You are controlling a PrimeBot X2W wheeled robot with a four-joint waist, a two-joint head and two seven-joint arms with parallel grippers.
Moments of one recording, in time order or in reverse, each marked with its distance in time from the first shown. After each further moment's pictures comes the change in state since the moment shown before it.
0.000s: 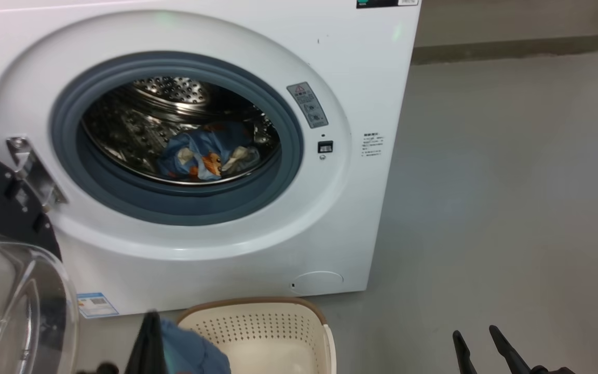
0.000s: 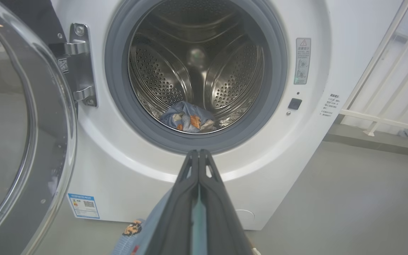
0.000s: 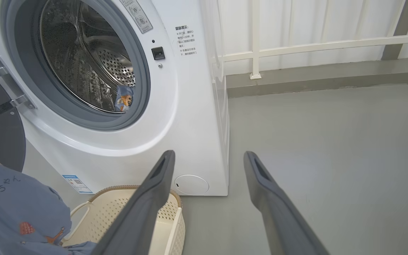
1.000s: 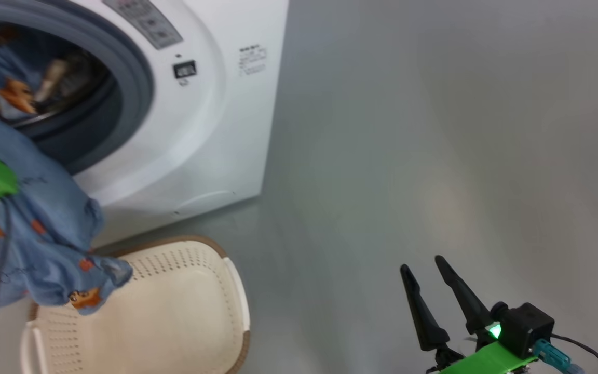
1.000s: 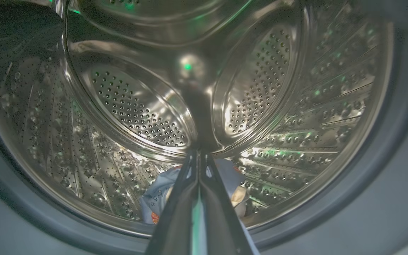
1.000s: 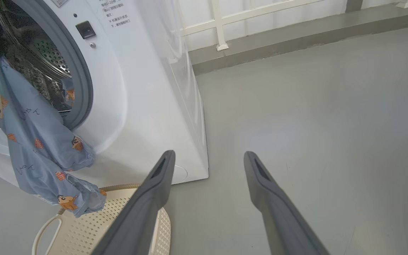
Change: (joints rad) left arm -0.932 0.268 0.171 0.673 0.032 -0.074 -0.003; right arm -0.206 -0.001 0.161 -0.015 0.124 0.000 0.000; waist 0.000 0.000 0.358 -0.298
